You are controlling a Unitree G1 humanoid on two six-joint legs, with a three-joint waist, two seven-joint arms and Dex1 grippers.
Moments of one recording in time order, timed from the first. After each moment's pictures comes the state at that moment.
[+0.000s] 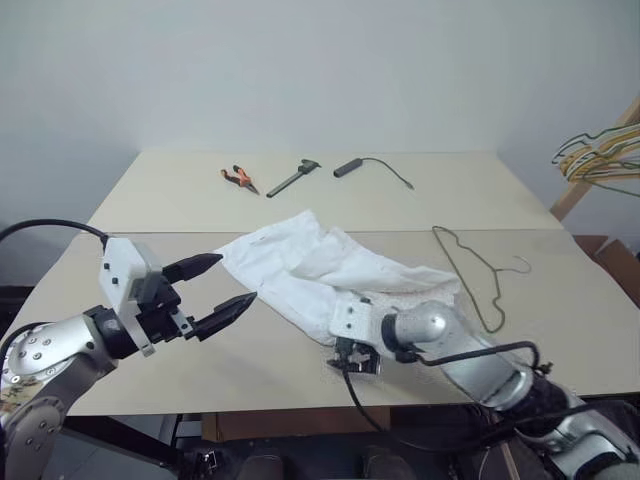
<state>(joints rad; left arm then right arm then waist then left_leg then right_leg) 0.12 0.79 0.45 -0.72 -0.89 0.68 -0.65 -0.55 -0.60 0.75 -0.43 -0.04 0.96 0.76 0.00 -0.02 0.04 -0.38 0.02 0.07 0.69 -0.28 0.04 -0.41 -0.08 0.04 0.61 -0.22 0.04</state>
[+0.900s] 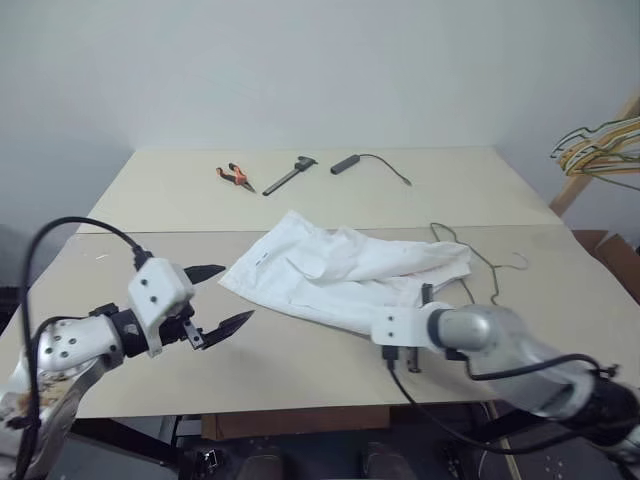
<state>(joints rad) 0.11 0.92 0.19 -0.50 -0.38 0.30 -0.79 -0.44 -1.01 0.62 -0.60 -0.12 0.69 0.79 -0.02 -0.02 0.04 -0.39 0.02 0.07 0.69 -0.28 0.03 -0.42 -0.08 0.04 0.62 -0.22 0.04</state>
